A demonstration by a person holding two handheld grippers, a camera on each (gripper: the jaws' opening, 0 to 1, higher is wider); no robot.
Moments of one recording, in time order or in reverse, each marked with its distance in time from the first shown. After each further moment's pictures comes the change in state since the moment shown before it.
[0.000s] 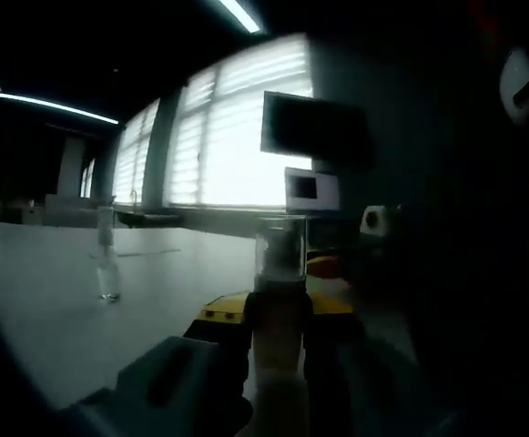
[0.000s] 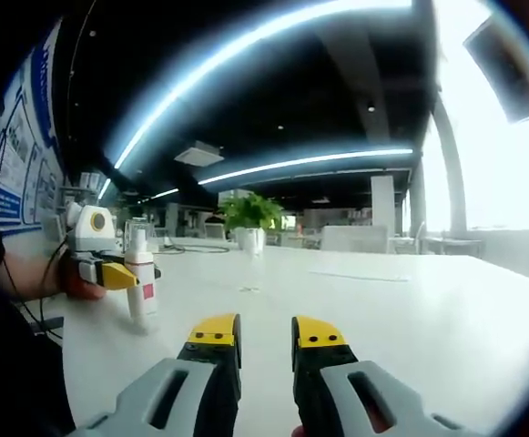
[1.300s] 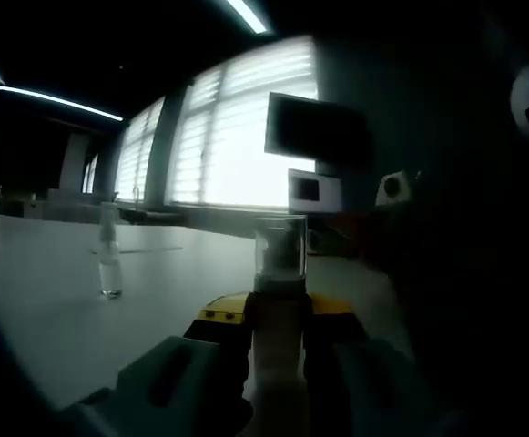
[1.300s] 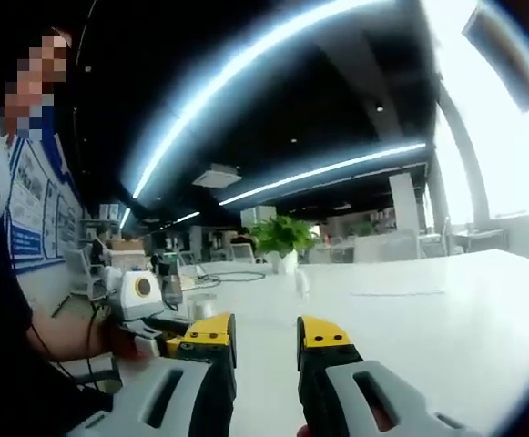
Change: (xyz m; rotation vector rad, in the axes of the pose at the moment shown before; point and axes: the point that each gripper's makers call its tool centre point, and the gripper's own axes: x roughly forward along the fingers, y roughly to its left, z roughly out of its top) left arm -0.002 0.005 -0.001 -0.030 -0.005 0.013; right arm 0.005 0.070 0.068 0.098 -0.069 0.132
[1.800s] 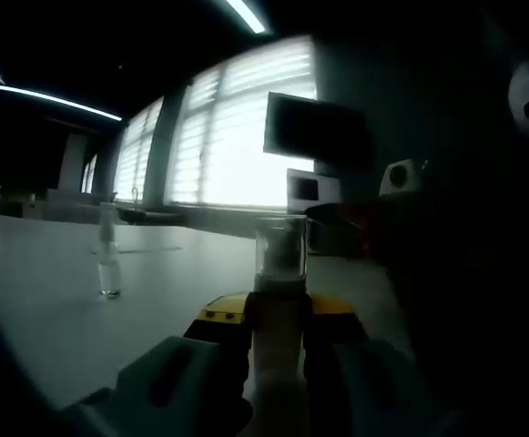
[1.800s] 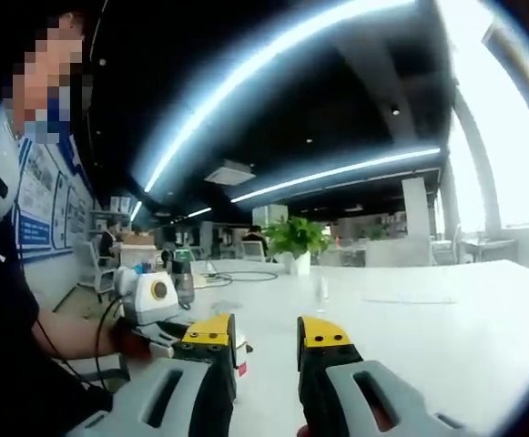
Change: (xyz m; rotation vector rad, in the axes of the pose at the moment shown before) left arm 0.000 -0.001 0.000 0.004 0.001 -0.005; right arm 0.006 0.017 0.002 -0.029 0.005 0.044
